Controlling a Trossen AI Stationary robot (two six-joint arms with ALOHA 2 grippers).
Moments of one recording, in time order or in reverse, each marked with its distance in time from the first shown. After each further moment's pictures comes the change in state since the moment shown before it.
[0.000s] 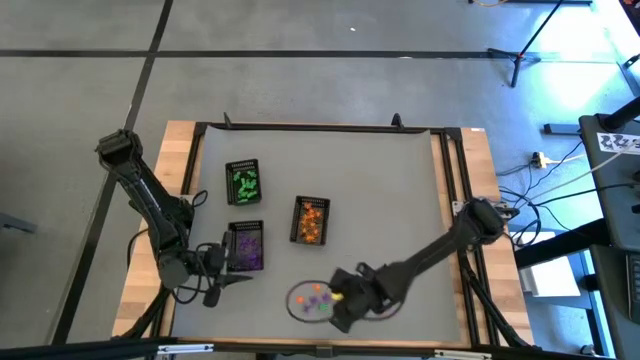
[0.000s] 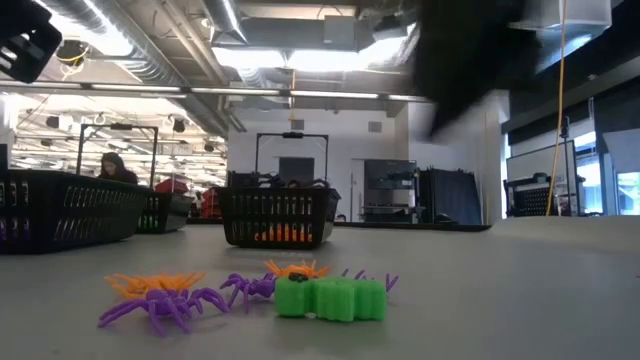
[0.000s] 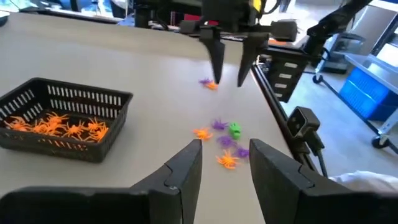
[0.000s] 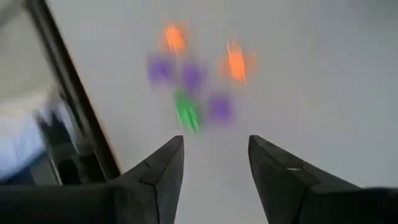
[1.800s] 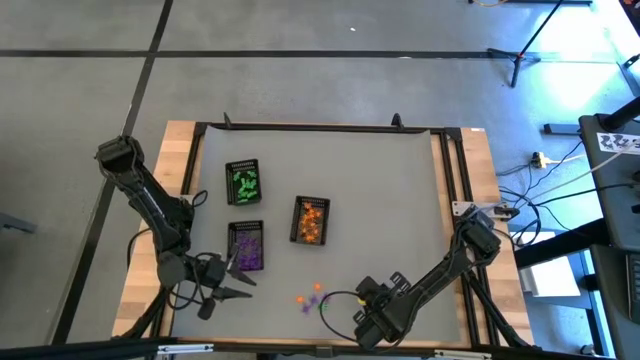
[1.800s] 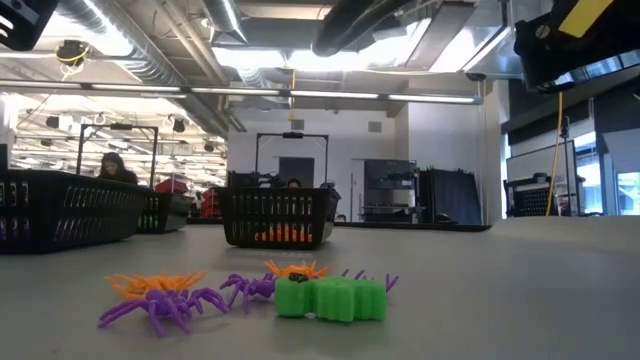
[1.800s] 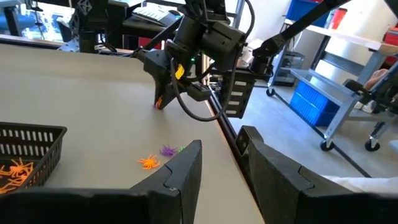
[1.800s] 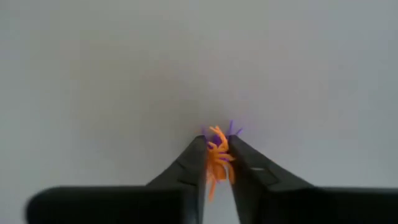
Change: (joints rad) left arm 0.011 0.107 0.001 0.338 0.142 0.186; right arm 0.160 0.149 0.000 -0.427 0.048 0.456
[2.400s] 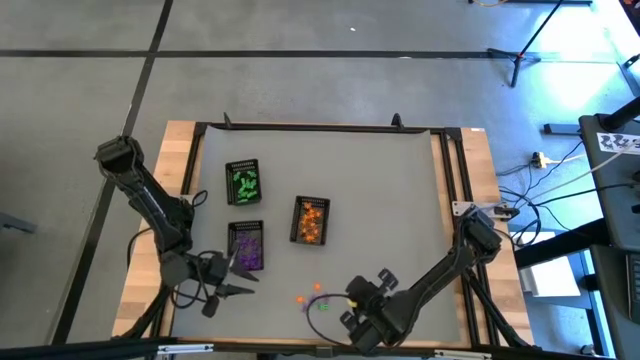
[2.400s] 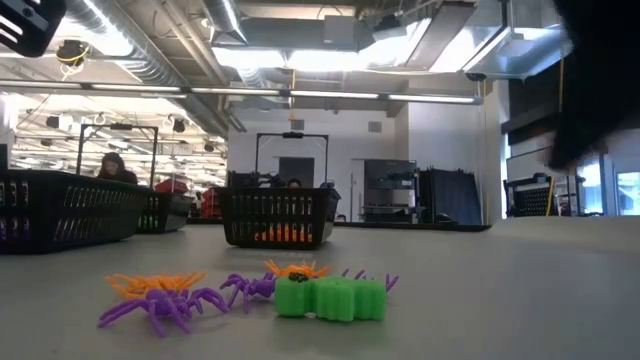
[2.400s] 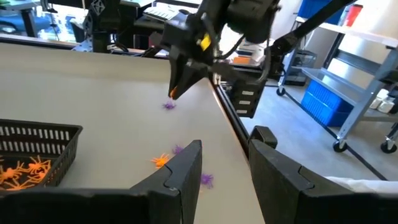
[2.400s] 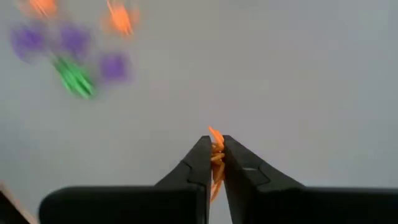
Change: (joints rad) left arm 0.021 0.000 0.000 -0.021 -0.019 0.000; right arm -0.012 -0.023 0.145 -0.024 0.218 -0.051
